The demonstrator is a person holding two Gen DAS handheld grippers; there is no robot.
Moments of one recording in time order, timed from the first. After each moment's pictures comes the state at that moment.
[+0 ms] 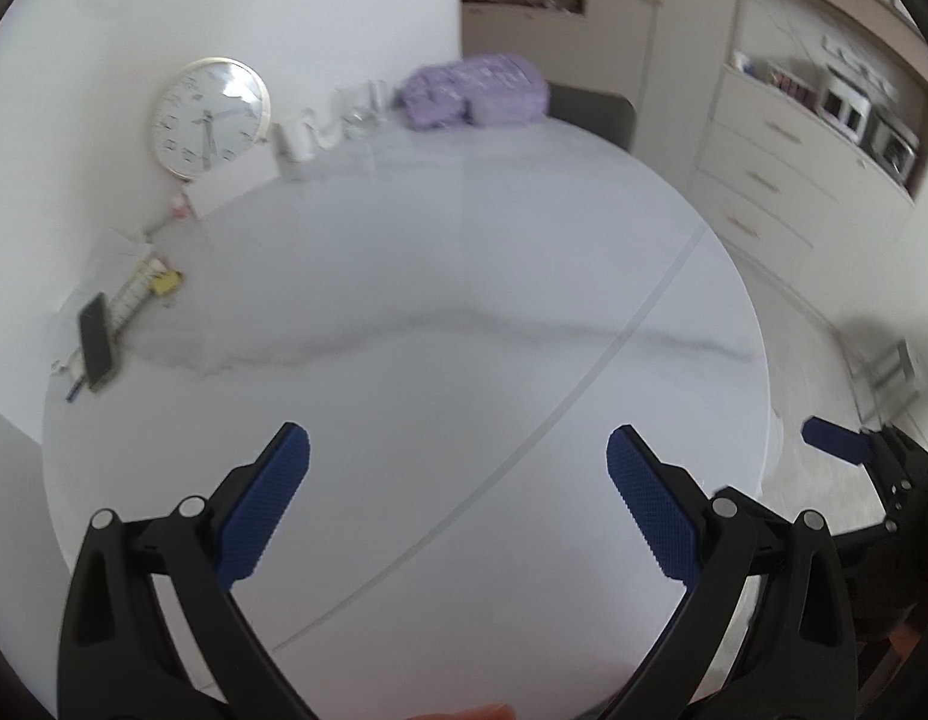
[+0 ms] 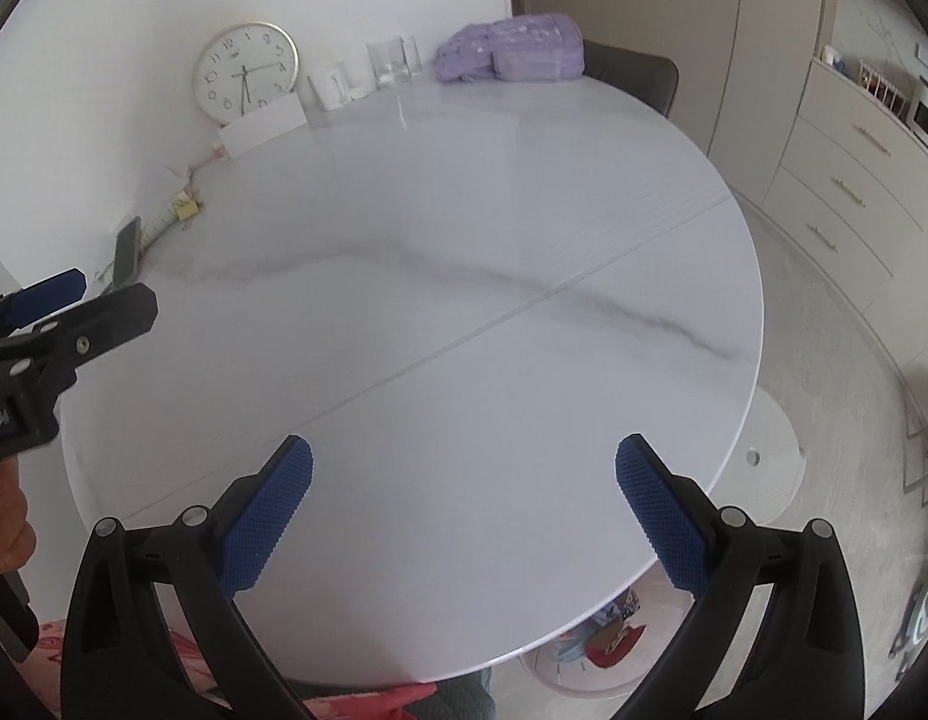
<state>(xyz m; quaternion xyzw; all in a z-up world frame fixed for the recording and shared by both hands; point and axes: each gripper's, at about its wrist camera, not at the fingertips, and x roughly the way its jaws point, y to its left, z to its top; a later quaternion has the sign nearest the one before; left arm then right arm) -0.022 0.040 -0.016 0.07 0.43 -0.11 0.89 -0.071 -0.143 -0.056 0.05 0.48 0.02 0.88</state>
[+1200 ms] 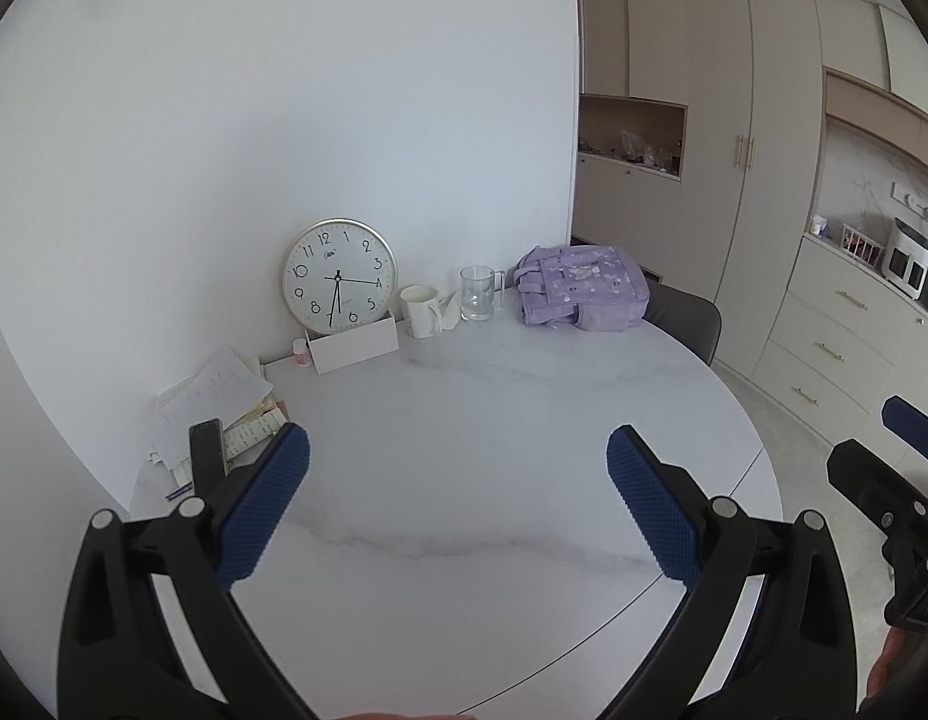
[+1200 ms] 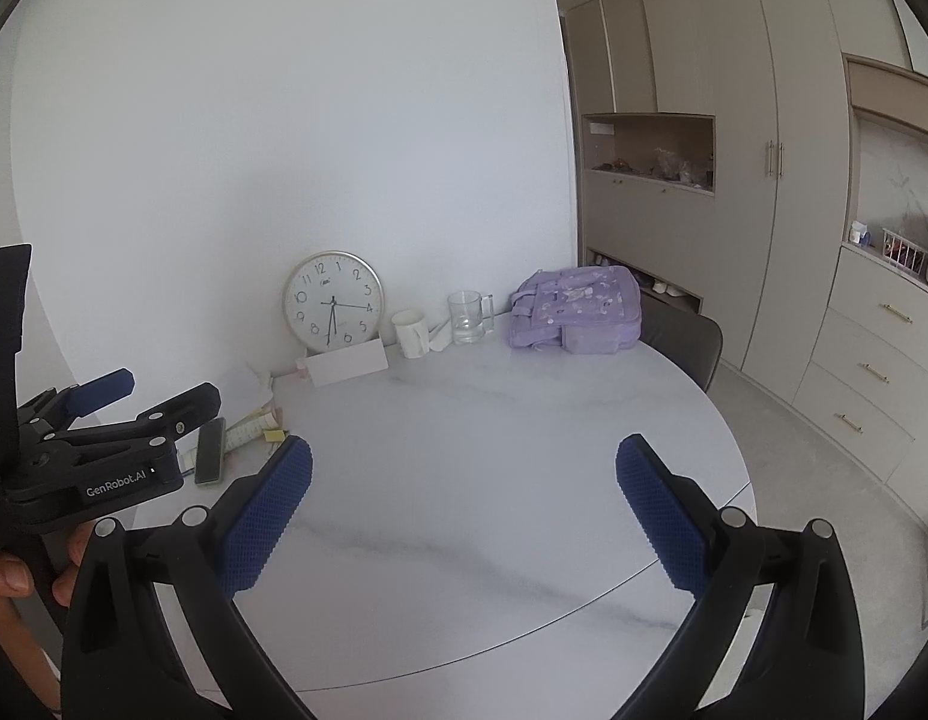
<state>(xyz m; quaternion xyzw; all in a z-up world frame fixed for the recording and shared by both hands) 0.021 0.084 0.153 0.02 0.29 -0.01 0.96 -0.006 -0.113 0.160 0.03 0.27 0.08 0.96</state>
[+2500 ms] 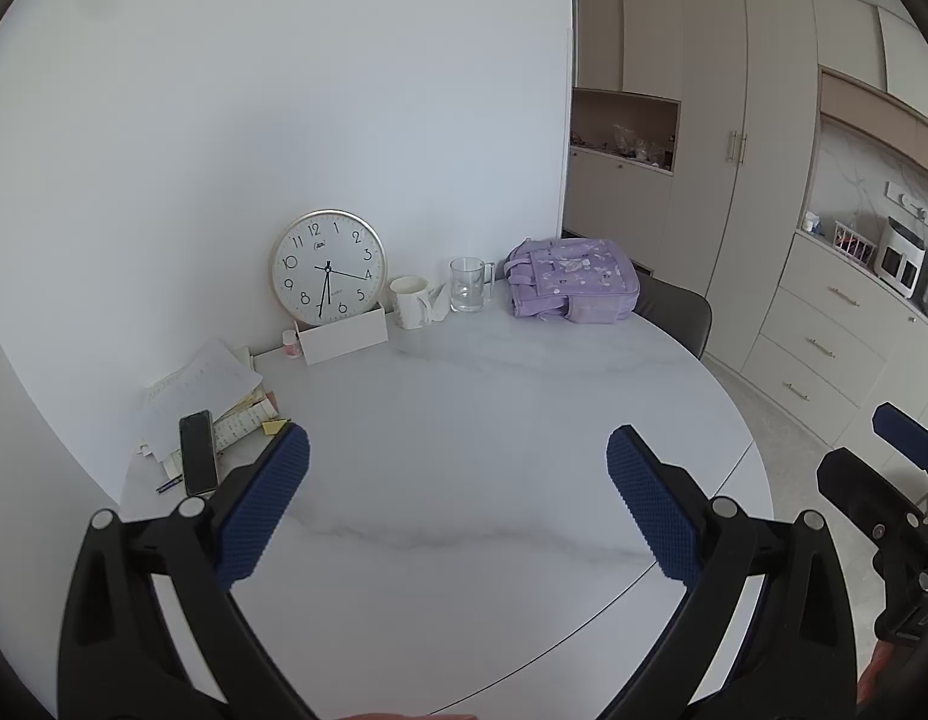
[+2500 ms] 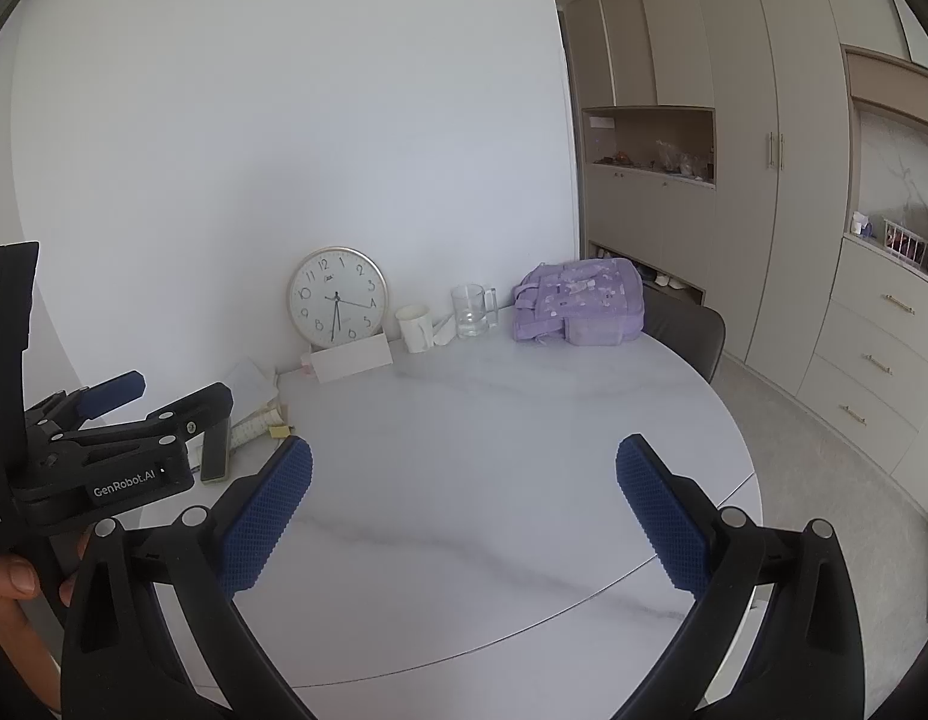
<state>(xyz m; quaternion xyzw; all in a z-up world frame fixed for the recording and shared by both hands) 0.019 0.084 0.153 0.01 0.30 -0.02 0.95 -0.012 -0.111 0.156 0.04 0.27 0.08 0.96</state>
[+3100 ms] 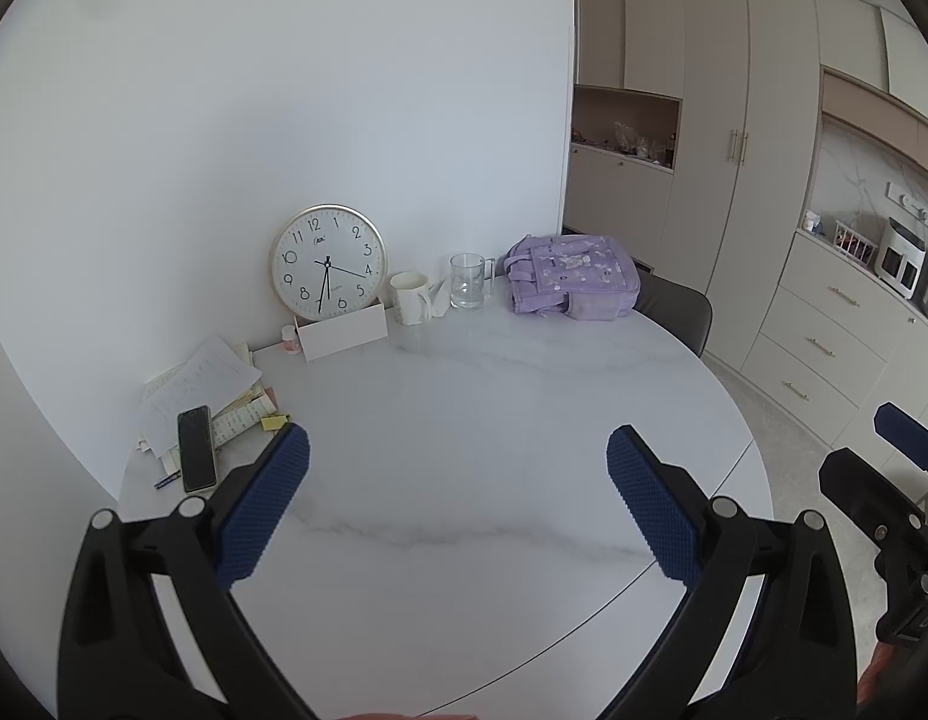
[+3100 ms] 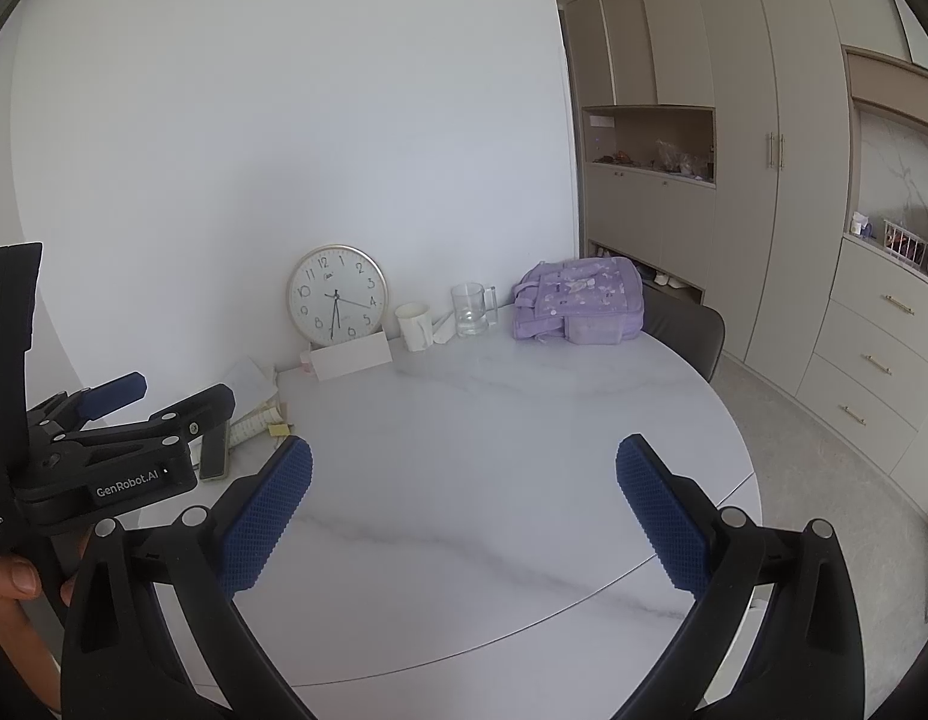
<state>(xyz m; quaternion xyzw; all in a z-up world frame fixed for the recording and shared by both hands) 0.019 0.083 0.151 0.01 0.31 -0.02 0.95 -0.014 -0.111 0.153 0.04 0.27 0.08 0.96</state>
